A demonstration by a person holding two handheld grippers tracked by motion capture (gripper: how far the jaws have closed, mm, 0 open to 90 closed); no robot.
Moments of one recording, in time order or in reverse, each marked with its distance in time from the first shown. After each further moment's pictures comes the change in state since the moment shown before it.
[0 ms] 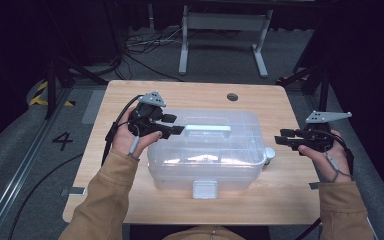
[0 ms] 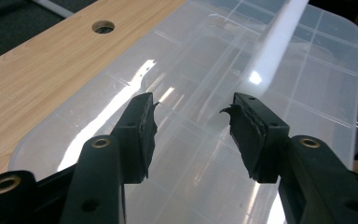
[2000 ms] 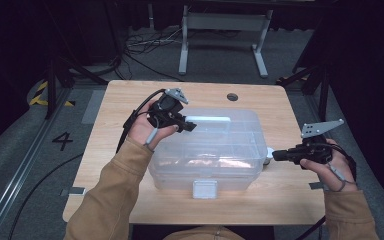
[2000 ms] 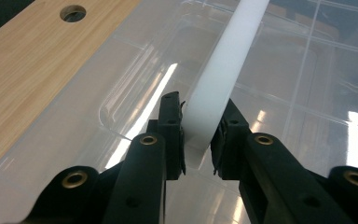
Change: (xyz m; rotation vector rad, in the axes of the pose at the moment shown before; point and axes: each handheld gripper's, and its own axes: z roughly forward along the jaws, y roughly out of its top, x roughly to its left) left arm -0.001 0.038 0.036 0.155 -0.059 0.061; right arm 0.028 -0.010 -0.005 0.143 0.227 -0.086
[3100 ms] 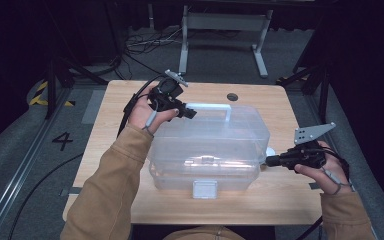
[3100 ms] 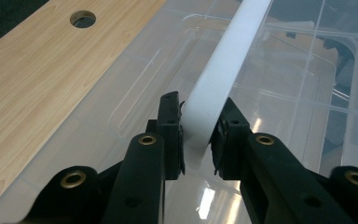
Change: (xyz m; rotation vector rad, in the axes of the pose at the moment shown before) left arm 0.022 0.022 -0.009 0.005 -0.019 -0.044; right arm 0.016 0.005 0.012 -0.015 0.091 -0.090
